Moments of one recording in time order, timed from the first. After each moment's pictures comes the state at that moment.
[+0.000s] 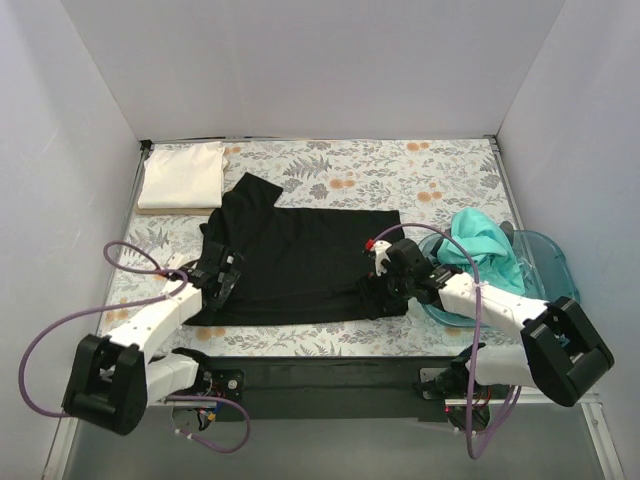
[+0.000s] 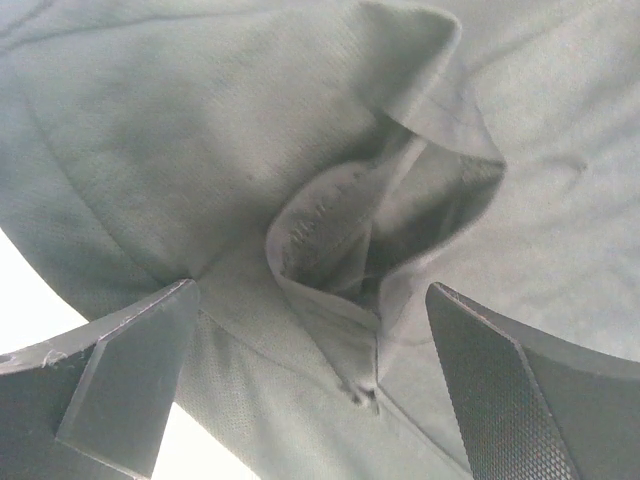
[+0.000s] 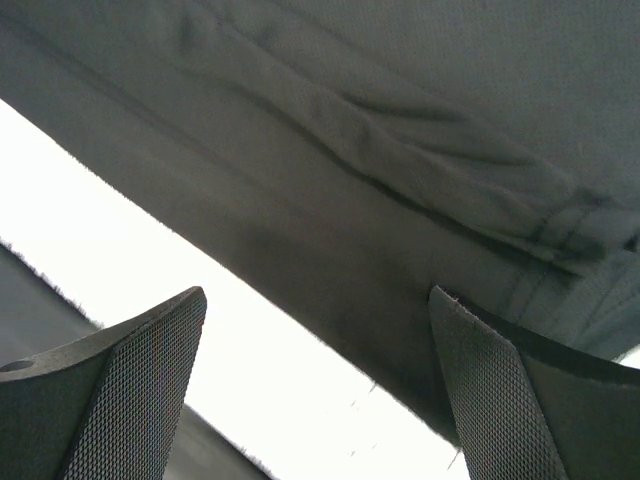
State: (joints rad) left arm -0.31 1.15 0.56 -0.63 -0.46 -1.33; right arm 0.66 1.26 0.58 -0.28 -0.27 0.18
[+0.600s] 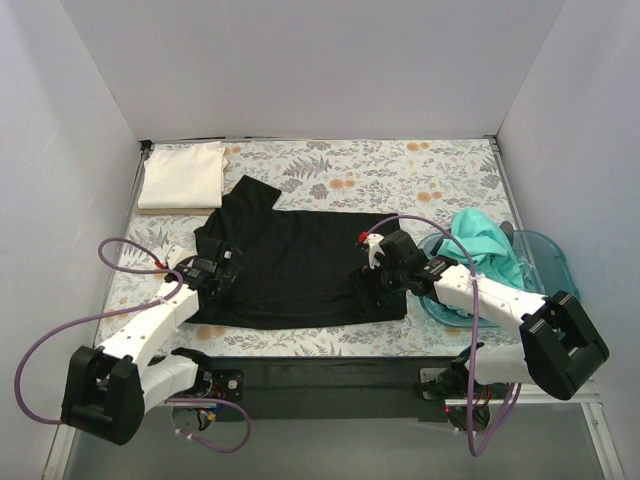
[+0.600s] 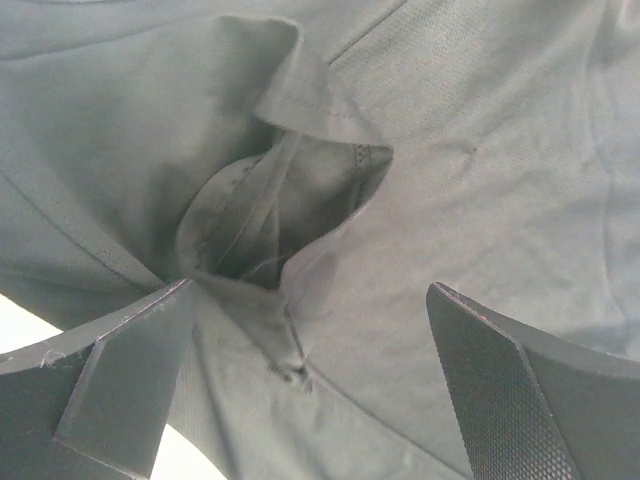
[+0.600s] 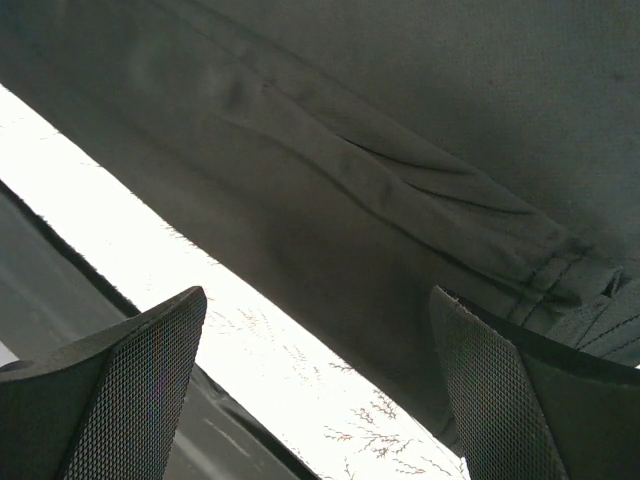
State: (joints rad) left arm -0.32 1.05 0.58 -0.65 -0.42 -1.31; right arm 0.70 1.28 0.67 -0.35 -0.30 0.21
